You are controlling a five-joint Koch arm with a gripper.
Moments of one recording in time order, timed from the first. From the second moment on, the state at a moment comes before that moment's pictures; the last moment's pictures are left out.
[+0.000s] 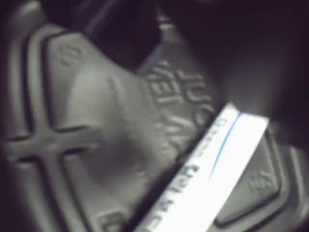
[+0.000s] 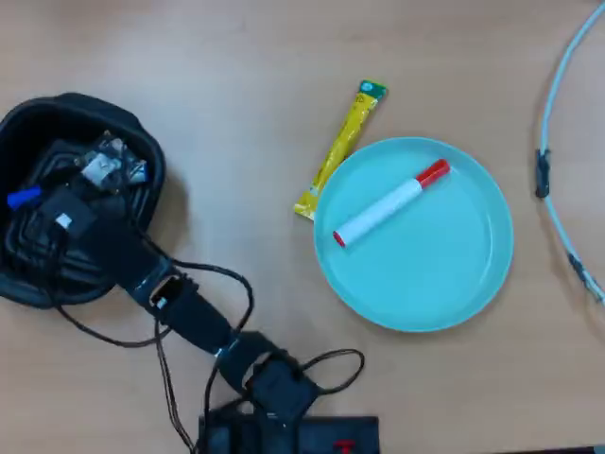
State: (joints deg) arm 41.0 47.4 23.6 85.5 28.7
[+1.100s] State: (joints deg) arm 59.3 68.8 27.2 100.1 1.8
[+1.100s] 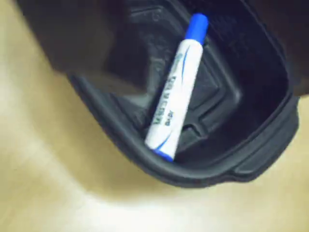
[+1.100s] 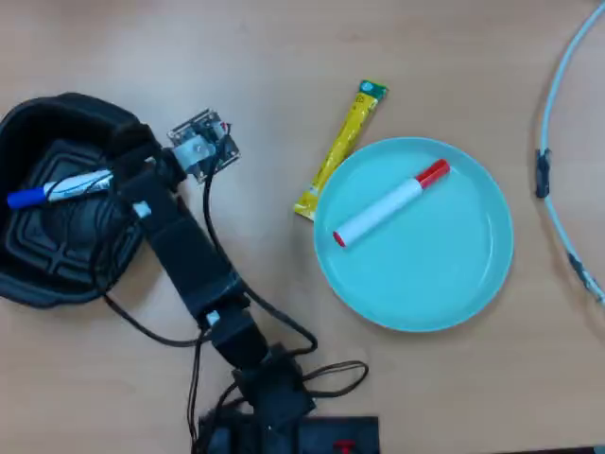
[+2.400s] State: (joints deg) arm 82.6 130.7 162.9 23.0 2.8
